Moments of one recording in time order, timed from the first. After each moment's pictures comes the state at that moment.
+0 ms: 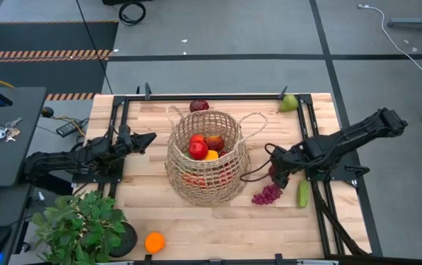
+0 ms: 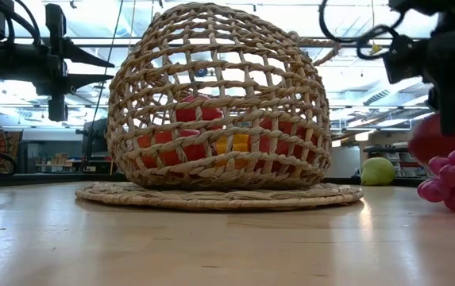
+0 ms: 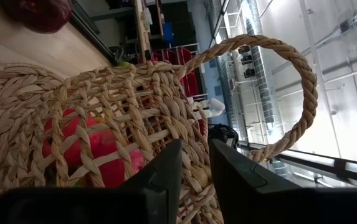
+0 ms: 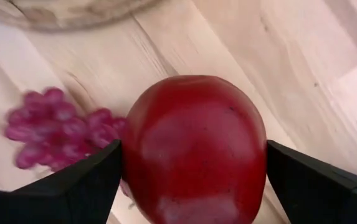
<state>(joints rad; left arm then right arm) 0.08 0.05 0.01 0.16 -0.37 -1.40 0.28 1.07 0.69 -0.96 0.08 0.96</state>
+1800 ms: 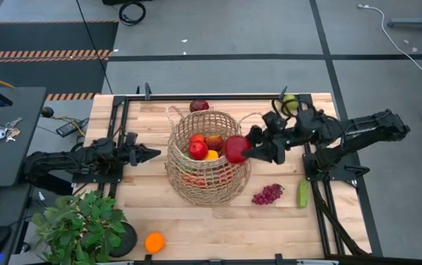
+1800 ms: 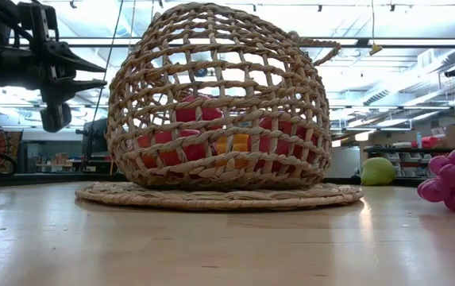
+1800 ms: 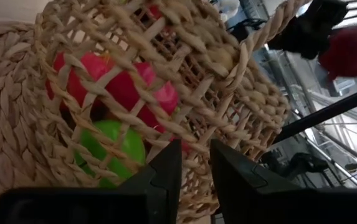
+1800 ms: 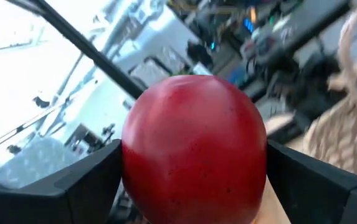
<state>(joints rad) 0.08 0.06 0.01 0.01 -0.03 -1.03 0.13 1.07 0.98 0.17 -0.12 0.80</state>
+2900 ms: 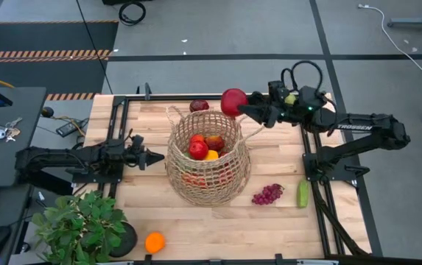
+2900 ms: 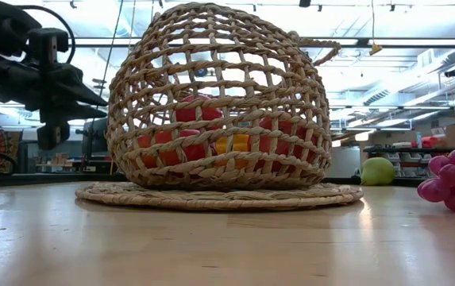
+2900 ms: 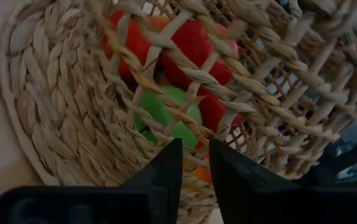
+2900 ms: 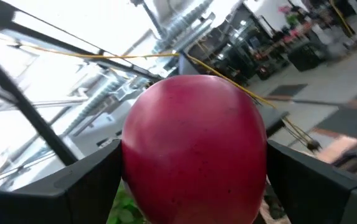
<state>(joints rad) 0.08 0.28 0.01 0.04 -0.02 -0.97 -0.17 1.09 0.98 0.41 -0.10 0.73</state>
